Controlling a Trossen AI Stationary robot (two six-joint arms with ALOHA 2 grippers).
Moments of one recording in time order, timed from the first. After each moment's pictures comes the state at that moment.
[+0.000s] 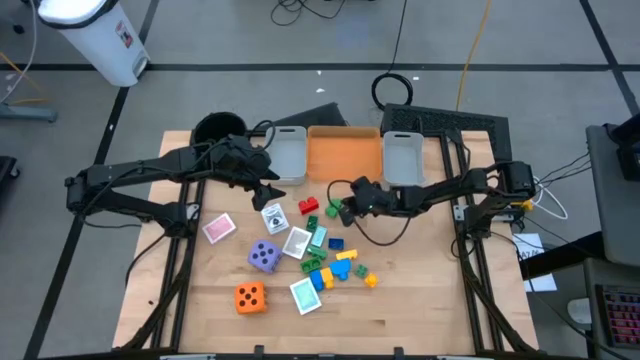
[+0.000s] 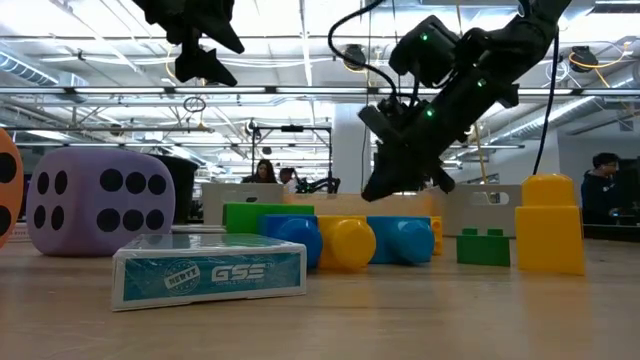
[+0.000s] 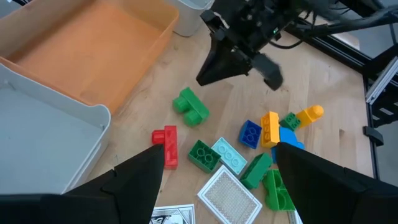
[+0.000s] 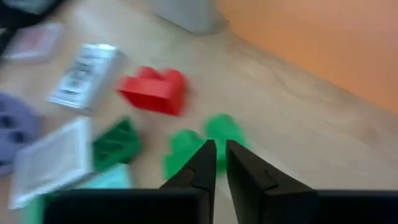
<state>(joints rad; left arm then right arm) 0.26 1.11 1.02 -0.57 0.16 -0.30 -0.08 1.63 0.75 0.21 0.26 0.71</state>
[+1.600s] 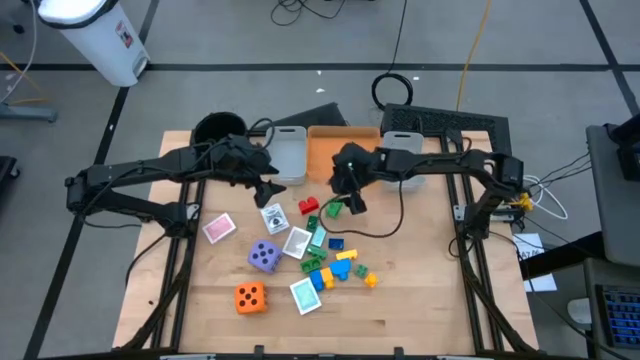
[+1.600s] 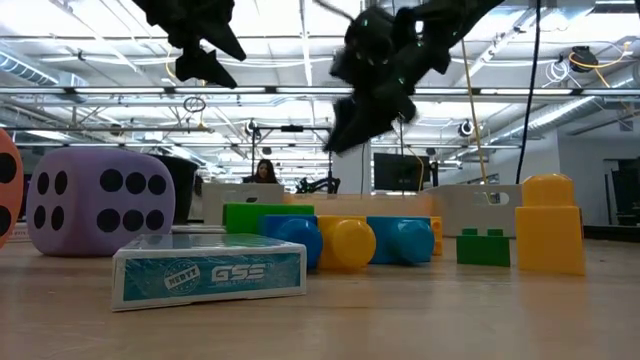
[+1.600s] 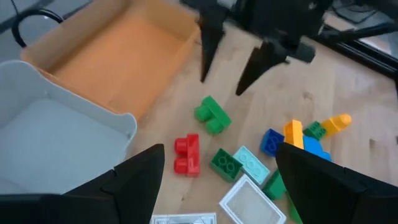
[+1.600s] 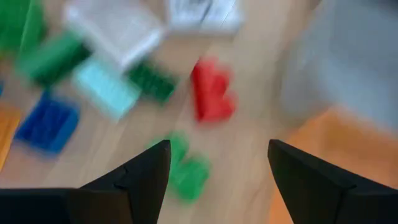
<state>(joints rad) 0.26 1.11 1.02 -0.56 0.06 -0.28 -0.28 1.71 1.20 -0.35 -0.24 -0.59</state>
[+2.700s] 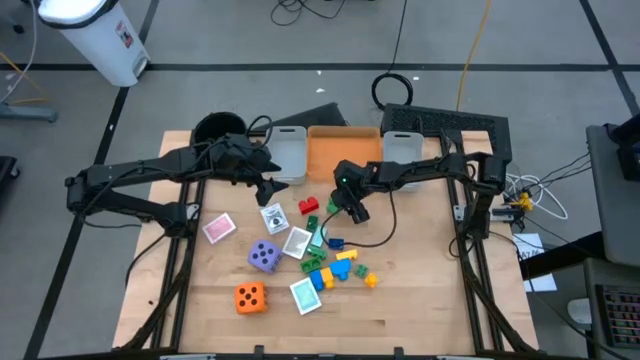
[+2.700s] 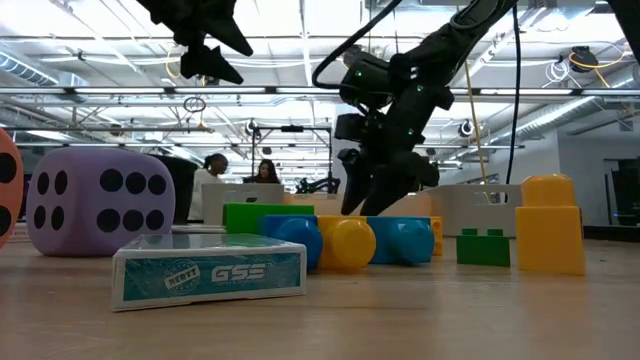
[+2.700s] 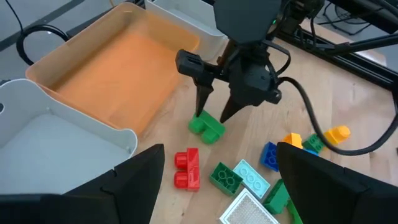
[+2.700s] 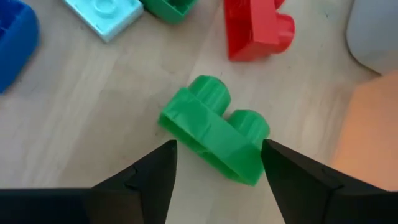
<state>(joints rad) 0.26 1.11 1.02 -0.51 0.05 -0.26 -0.25 1.83 1.10 -0.27 -0.13 -0.65</state>
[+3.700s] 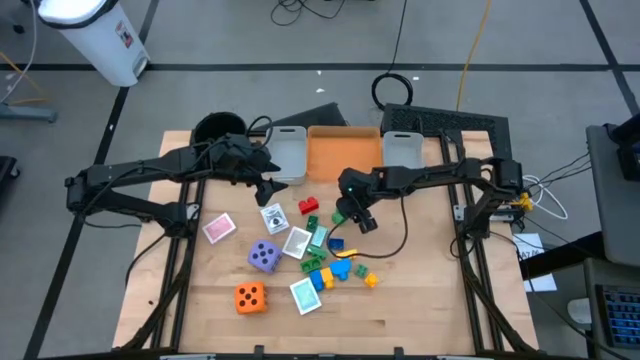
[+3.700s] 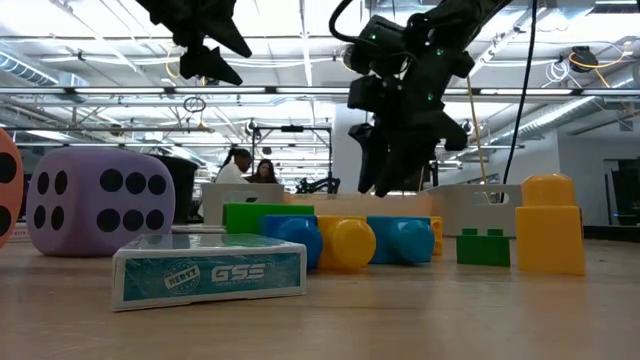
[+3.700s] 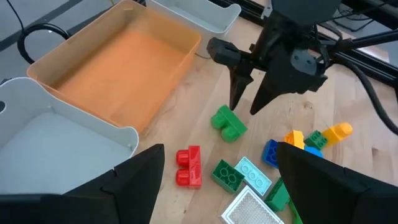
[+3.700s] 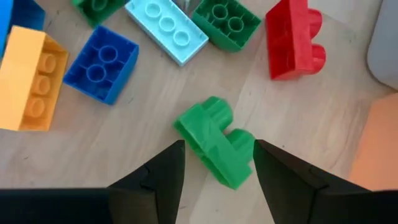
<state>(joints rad) 0.26 1.11 1.02 -0.52 0.05 -0.26 -0.16 1.71 1.10 -0.42 -0.14 -0.58</state>
